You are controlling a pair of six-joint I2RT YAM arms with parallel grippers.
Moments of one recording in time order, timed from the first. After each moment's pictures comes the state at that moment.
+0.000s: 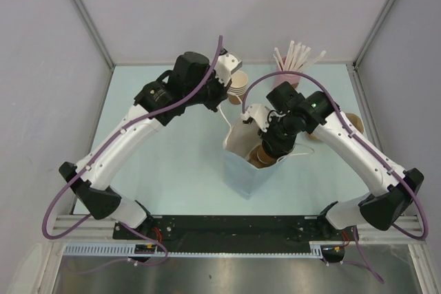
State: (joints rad) left arm -0.74 1.49 1.76 -0.79 0.04 0.13; right arm 0.68 1.40 1.54 -1.33 -0.22 -0.46
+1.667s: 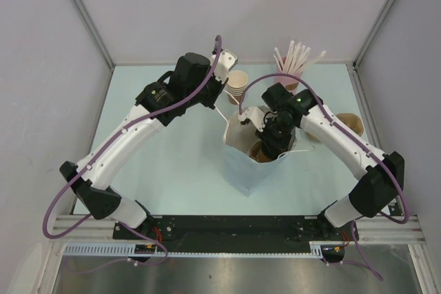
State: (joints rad) left arm -0.74 1.49 1.75 -0.79 -0.13 0.11; right arm 0.61 1.52 1.45 -1.26 -0.27 -0.53
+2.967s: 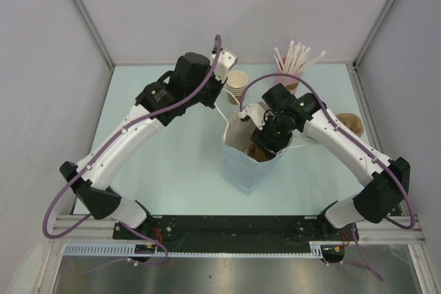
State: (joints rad) left arm -0.74 1.49 1.75 -0.78 -0.13 0.11; right arm 0.63 1.47 1.42 -1.17 -0.21 -0.46
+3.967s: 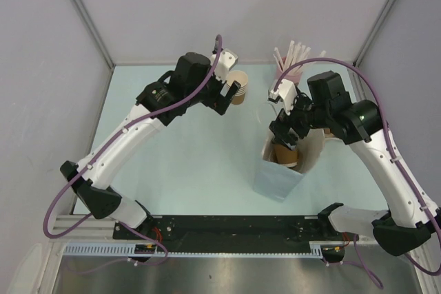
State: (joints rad) left arm -0.74 1.50 1.75 -0.78 -0.13 0.11; right arm 0.52 1.19 1.56 -1.14 -0.33 -0.47
